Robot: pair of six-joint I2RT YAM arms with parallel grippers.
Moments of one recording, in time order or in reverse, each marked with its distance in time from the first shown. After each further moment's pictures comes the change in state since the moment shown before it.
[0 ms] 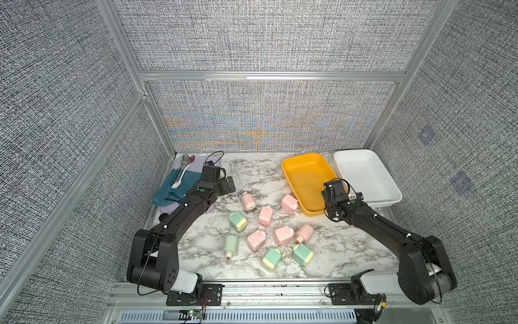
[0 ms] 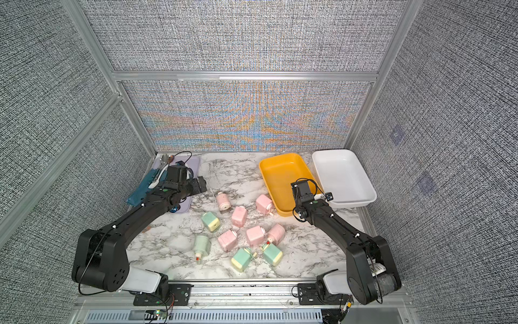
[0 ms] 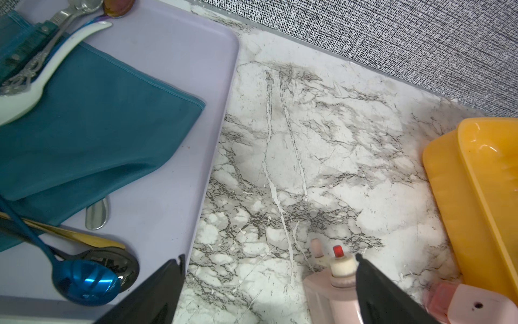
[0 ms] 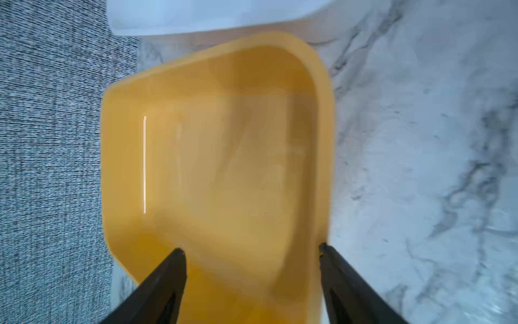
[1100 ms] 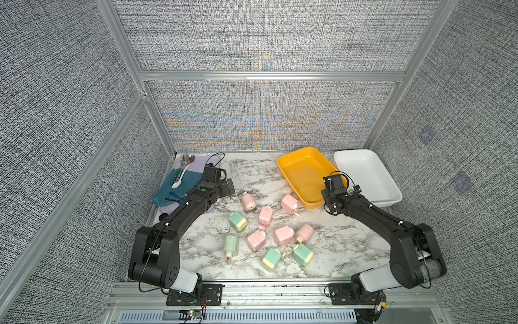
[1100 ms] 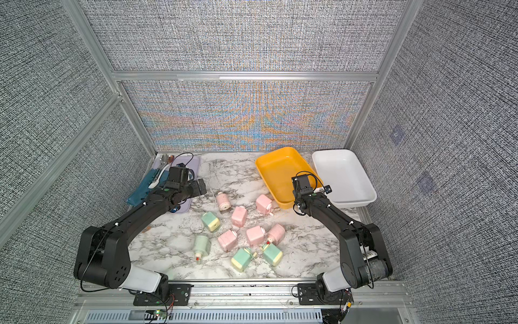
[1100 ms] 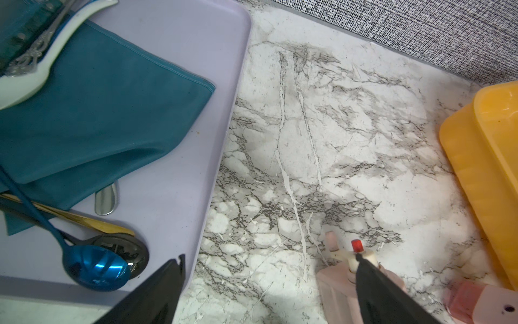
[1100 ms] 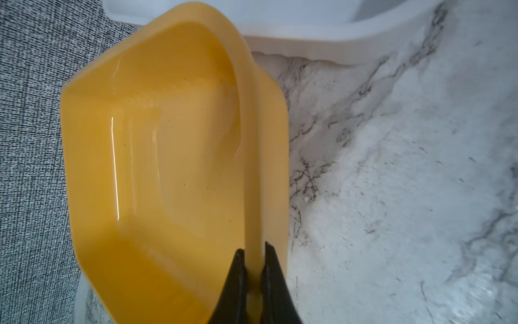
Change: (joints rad) left arm 0.000 0.023 0.003 -0.041 -0.024 0.000; right arm -0.047 0.143 0.140 0.028 0.006 -0.176
